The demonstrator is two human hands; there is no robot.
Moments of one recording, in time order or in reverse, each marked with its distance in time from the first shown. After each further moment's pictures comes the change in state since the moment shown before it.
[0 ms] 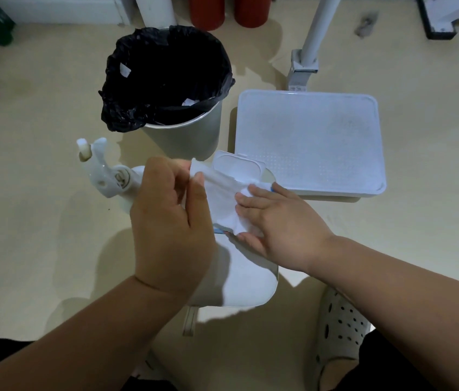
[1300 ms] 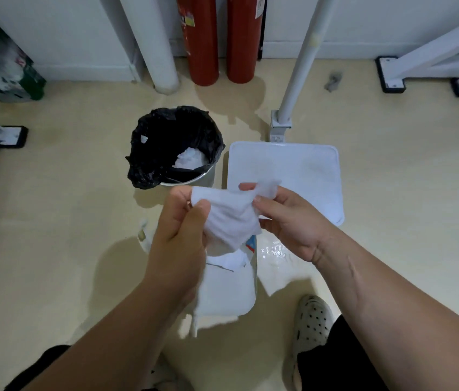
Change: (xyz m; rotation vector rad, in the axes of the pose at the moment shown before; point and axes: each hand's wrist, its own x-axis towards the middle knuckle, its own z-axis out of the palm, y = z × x) left_hand 0.080 0.119 -0.053 -0.743 -0.238 -0.612; right_hand -0.026 0.003 -0.175 1.806 0.152 0.403
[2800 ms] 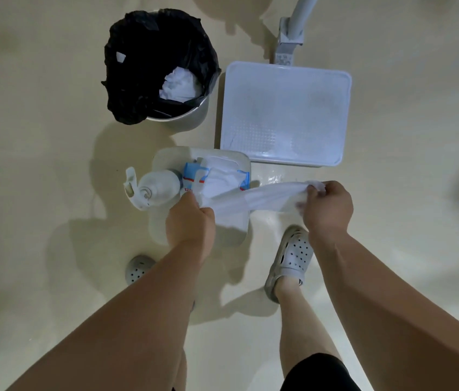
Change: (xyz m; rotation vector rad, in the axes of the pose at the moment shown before) left_hand 0.001 -0.109 -0.009 1.089 0.147 -0.508; right_hand -0.023 0.070 -0.056 -0.506 1.000 0.263
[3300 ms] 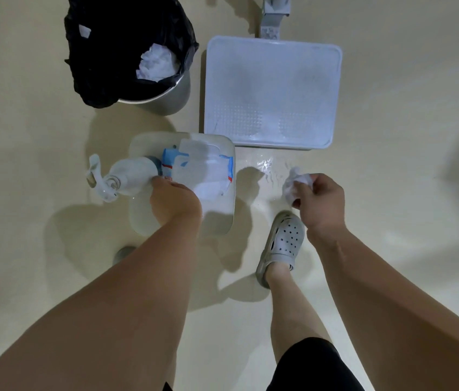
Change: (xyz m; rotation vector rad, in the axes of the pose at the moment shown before) left_hand 0.022 0.018 0.037 -0.163 0.192 -0.256; right_hand 0.008 0.026 -0.020 0.159 -0.164 0.027
